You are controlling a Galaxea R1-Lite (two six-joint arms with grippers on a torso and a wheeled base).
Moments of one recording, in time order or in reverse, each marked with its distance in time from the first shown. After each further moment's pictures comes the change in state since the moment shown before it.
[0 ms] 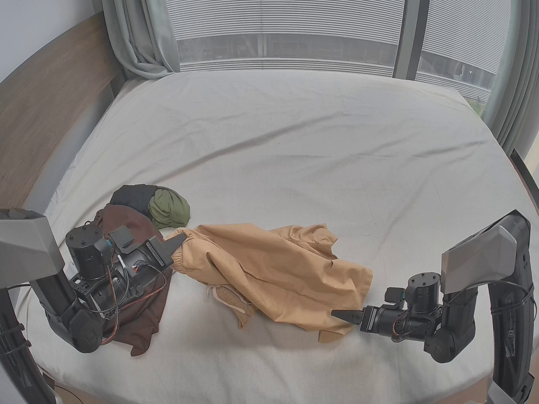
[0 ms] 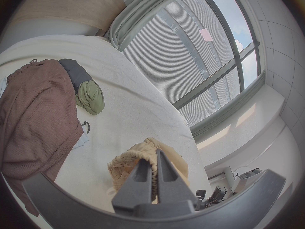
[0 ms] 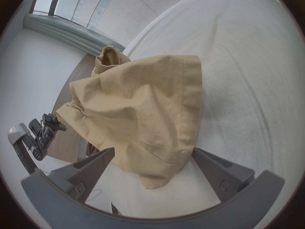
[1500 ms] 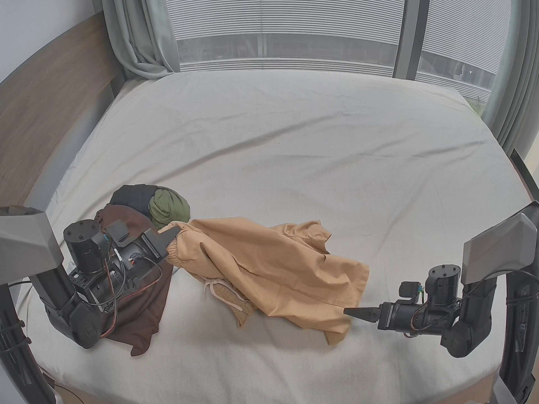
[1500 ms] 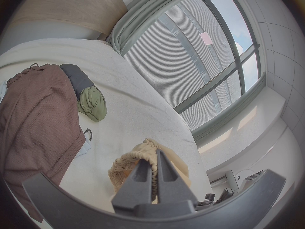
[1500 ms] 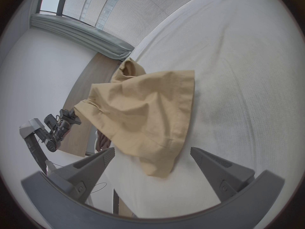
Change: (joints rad) left arm 0.036 0.013 -0.037 0.000 0.000 -0.003; right arm -0.079 -0.099 0.083 -0.001 0.151 -0.068
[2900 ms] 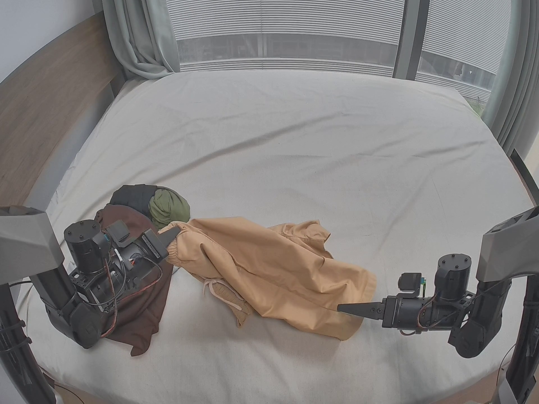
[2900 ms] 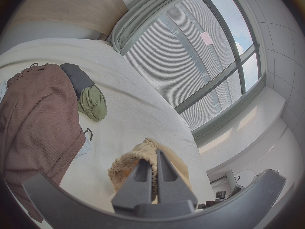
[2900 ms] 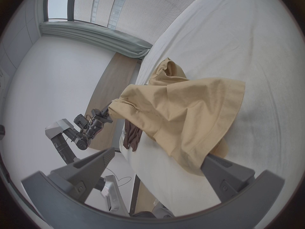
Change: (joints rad) left arm 0.000 0.004 -0.002 0.000 0.000 0.000; right arm 0.064 -0.154 0.029 0.000 0.147 0.114
